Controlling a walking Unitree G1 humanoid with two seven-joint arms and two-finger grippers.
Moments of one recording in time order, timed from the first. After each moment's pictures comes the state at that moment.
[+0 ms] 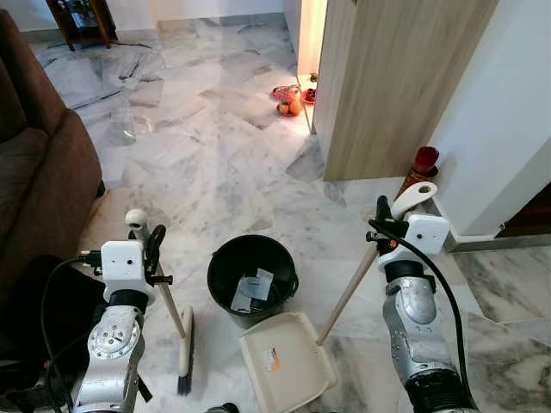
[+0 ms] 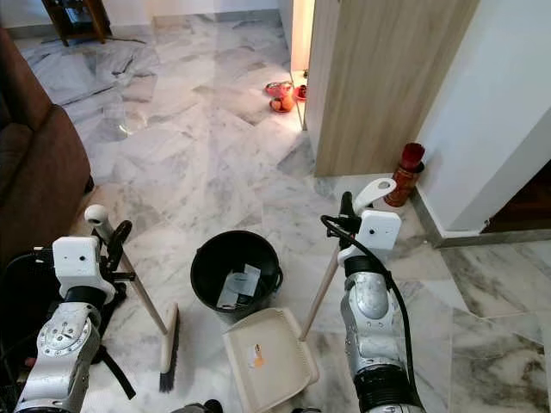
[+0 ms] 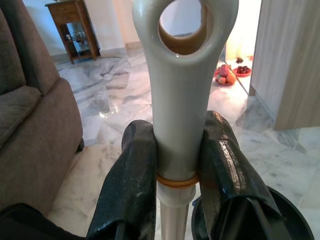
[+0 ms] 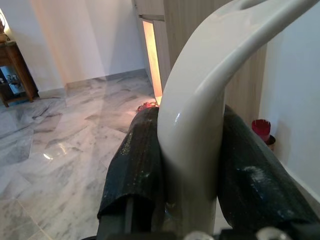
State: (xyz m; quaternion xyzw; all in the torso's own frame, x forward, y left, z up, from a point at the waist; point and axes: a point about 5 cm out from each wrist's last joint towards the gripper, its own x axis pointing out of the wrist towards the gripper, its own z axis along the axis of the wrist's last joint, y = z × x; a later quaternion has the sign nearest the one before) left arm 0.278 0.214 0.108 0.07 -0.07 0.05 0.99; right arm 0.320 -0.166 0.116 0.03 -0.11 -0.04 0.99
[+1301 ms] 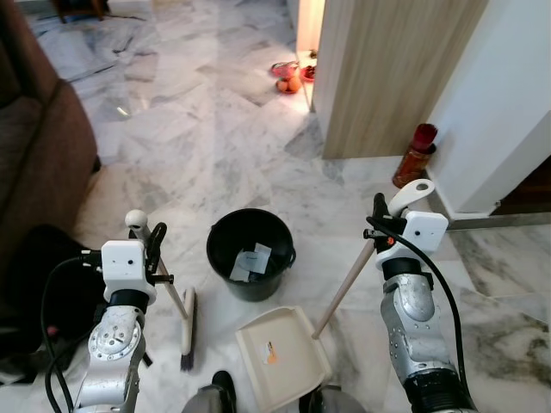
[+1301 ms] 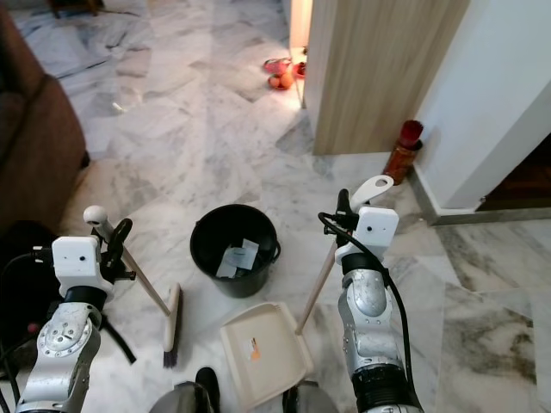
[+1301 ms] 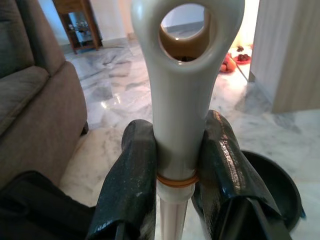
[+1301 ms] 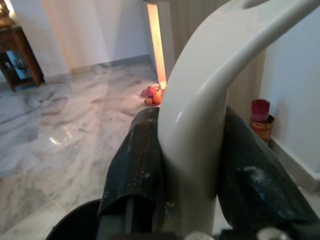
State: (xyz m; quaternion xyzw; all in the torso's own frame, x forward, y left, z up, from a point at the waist) left arm 0.274 0.213 0.109 0.07 -0.07 0.06 0.99; right arm 0.321 -0.161 0.119 0.03 -0.10 -0.03 0.99
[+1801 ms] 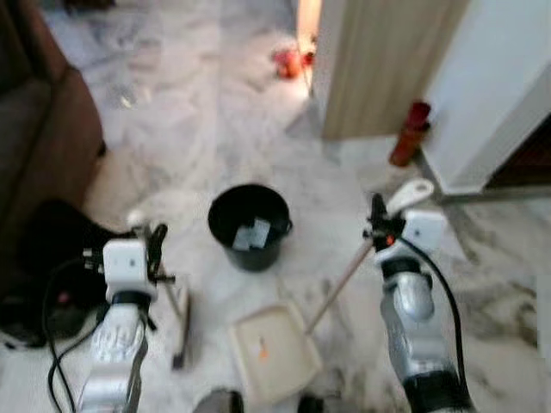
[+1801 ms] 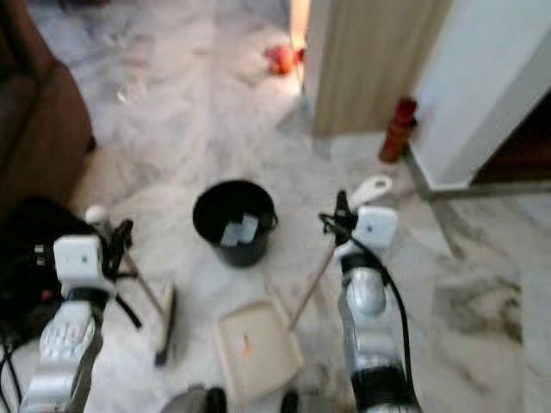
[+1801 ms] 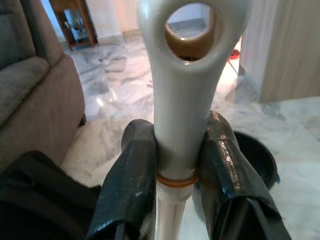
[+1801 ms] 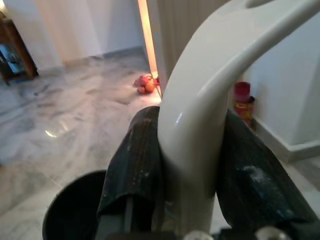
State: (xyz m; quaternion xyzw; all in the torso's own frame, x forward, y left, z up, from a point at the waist) left arm 0.276 0.210 0.114 0.07 -0.09 0.05 0.99; right arm 0.320 -0.162 0.119 0.04 -0.10 -0.03 0.99
